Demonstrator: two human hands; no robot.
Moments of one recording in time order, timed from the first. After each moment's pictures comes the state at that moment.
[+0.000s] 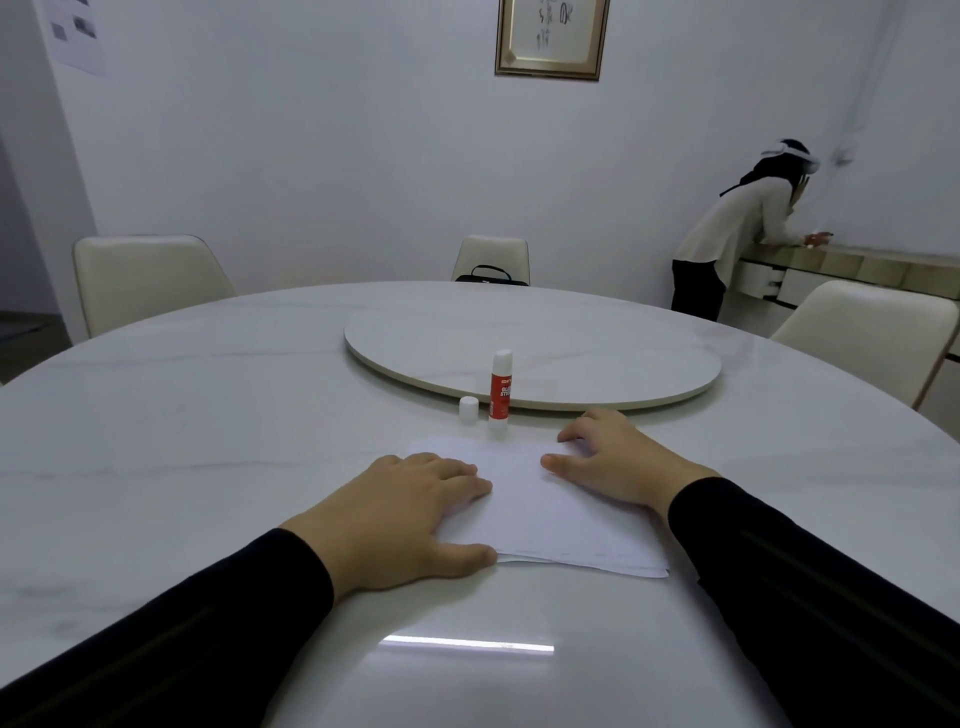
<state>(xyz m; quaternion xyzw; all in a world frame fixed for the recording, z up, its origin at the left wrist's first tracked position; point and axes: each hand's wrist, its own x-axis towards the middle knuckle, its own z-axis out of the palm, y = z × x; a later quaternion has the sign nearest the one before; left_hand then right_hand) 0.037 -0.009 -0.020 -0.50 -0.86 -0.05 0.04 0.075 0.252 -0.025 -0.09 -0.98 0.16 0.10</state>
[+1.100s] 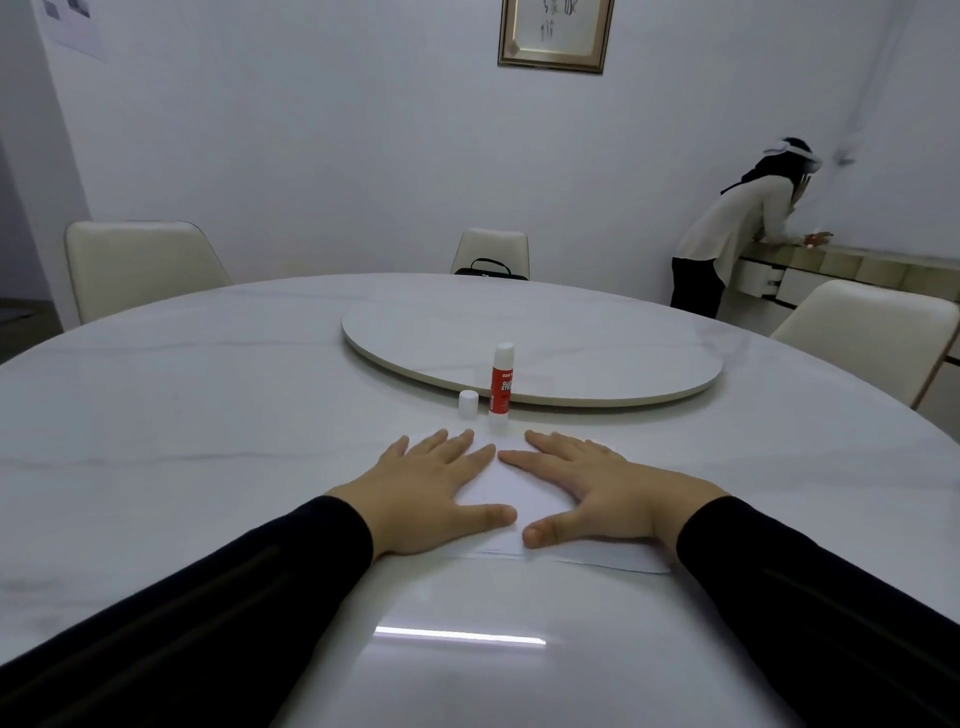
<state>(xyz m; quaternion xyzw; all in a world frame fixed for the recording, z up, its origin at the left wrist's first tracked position) 0.012 0.019 -0.034 -0.43 -0.90 -0.02 -0.06 0.102 0.222 -0.019 0.03 -0.99 0.11 -0.09</state>
